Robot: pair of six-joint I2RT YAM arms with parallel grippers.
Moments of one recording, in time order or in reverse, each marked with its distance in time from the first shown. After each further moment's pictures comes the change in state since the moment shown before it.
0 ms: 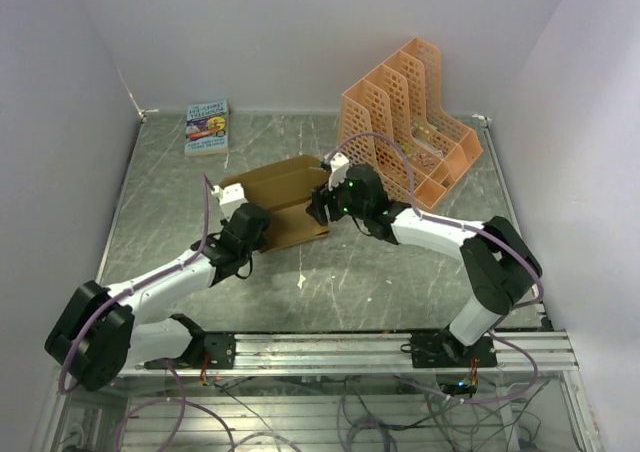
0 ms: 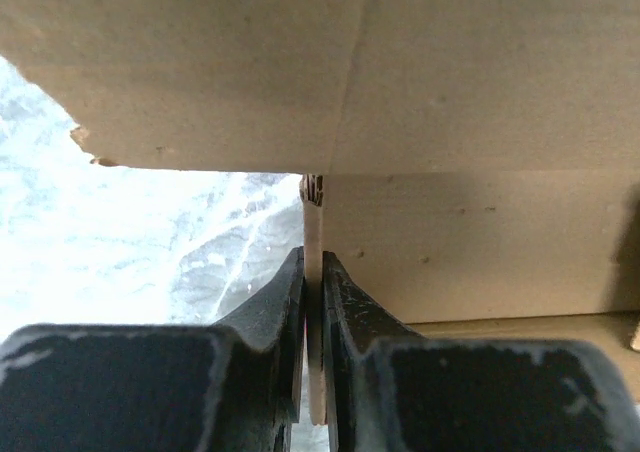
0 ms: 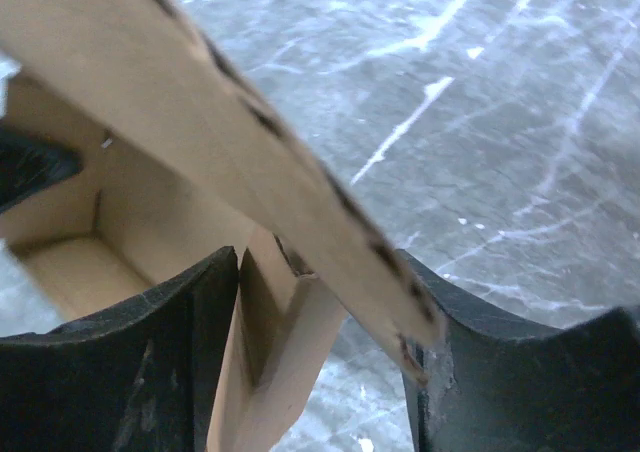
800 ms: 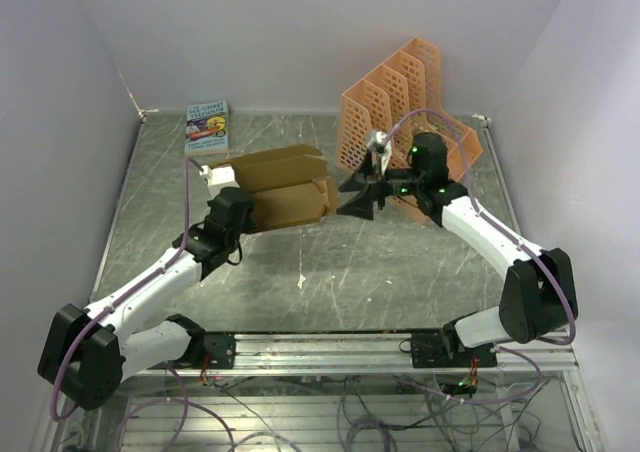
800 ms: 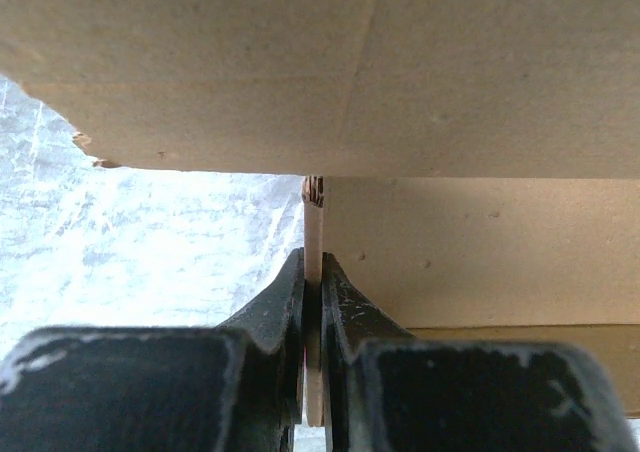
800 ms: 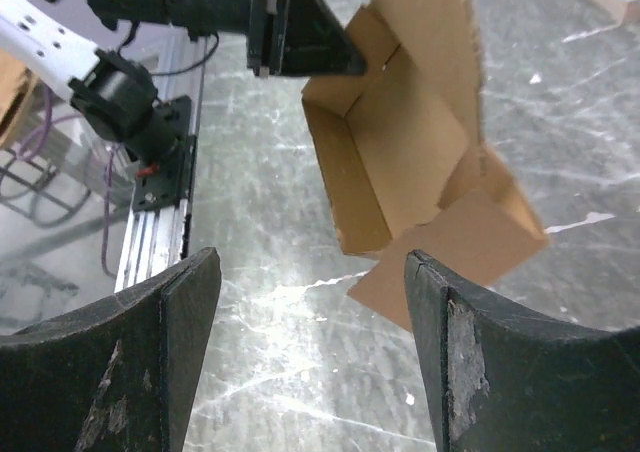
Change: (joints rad) left arm 0.101 -0.112 0.102 -0.050 -0.012 0.228; right arm -0.305 -0.247 0.053 -0.226 -0.976 -0.200
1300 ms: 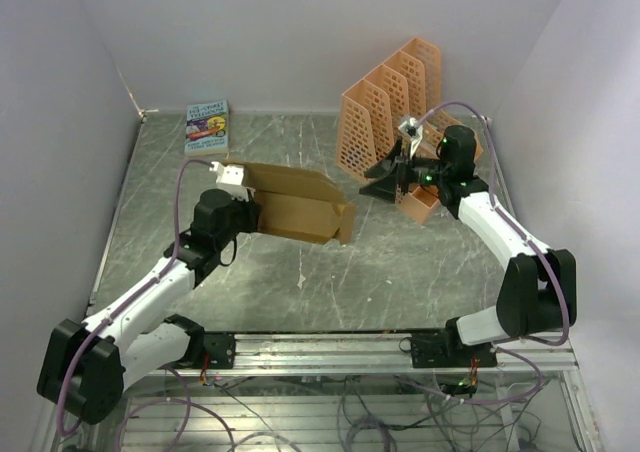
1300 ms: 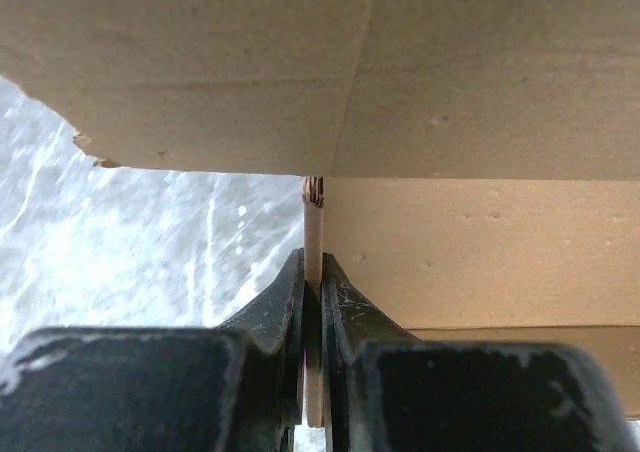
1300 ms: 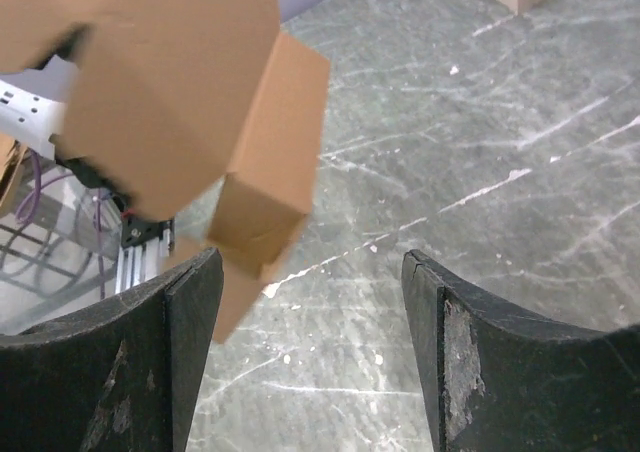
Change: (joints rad) left arm 0.094 -0.056 -0.098 0.210 0.386 0.235; right arm -0.226 -0.007 0.002 0.103 -0.103 0.164
